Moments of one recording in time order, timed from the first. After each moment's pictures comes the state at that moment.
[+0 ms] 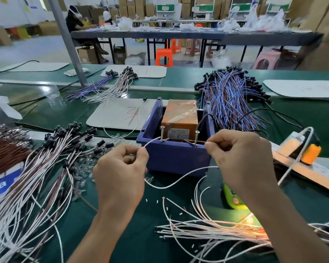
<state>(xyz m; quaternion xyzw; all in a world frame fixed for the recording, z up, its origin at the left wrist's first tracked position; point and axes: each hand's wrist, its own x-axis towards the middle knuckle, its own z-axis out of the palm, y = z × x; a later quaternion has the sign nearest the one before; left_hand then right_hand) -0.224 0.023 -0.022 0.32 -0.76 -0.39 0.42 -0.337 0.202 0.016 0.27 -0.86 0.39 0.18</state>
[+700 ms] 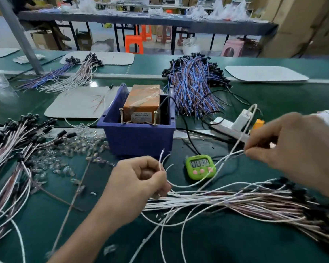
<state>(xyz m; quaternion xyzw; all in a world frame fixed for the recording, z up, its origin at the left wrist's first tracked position) -0.208 0.085 -0.031 0.10 -0.74 -0.66 0.08 -0.313 0.333 0.087 0.24 -0.96 0.15 0.05</state>
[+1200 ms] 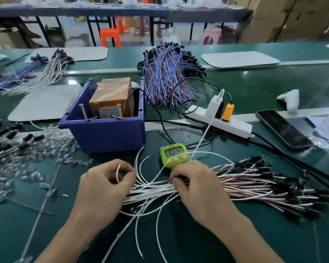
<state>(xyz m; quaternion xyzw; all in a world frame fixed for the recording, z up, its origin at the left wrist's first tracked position) -0.204 0.098 -0.049 0.18 -0.87 -0.43 0.16 -0.275 0.308 -0.060 0.26 -0.90 0.34 0.00</state>
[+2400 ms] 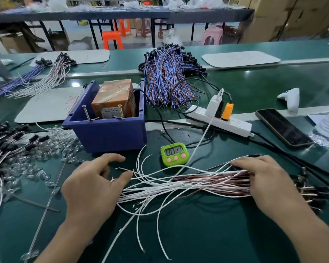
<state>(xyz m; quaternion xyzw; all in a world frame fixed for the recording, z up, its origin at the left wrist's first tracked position) -0.201 0.090 -0.055 0.19 -0.90 -0.25 0.31 -0.299 0.420 -0.058 0.08 -0.97 0.24 0.03</state>
